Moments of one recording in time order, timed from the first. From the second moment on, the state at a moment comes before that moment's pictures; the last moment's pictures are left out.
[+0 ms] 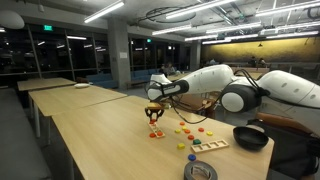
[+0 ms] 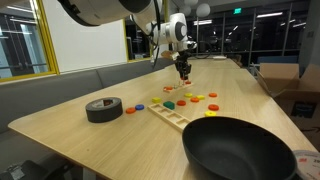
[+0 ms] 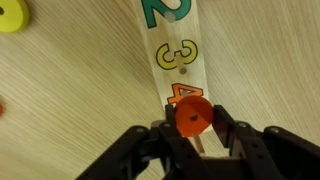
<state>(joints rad) 0.03 1.05 -0.10 -0.84 0.02 2.10 0.66</state>
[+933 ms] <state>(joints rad) 0.11 0.77 0.03 -1.16 0.04 2.07 0.55</state>
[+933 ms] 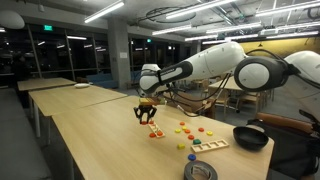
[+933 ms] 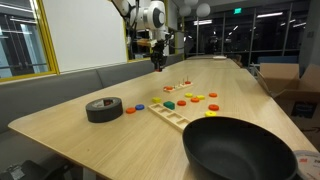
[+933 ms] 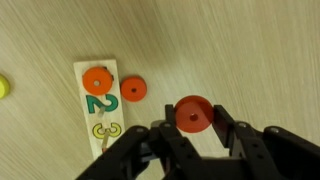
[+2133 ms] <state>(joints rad) 0.17 0.36 0.06 -2.07 0.10 2.45 0.51</state>
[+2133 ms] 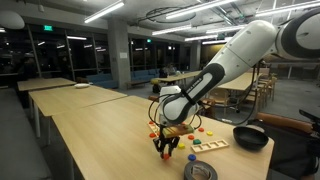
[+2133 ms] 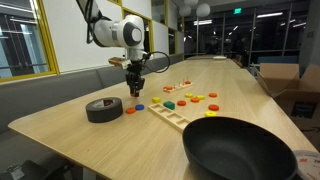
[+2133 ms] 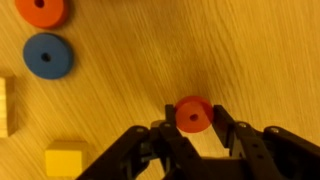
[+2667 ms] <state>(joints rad) 0.17 0.24 0.09 -2.29 0.11 2.55 0.50</state>
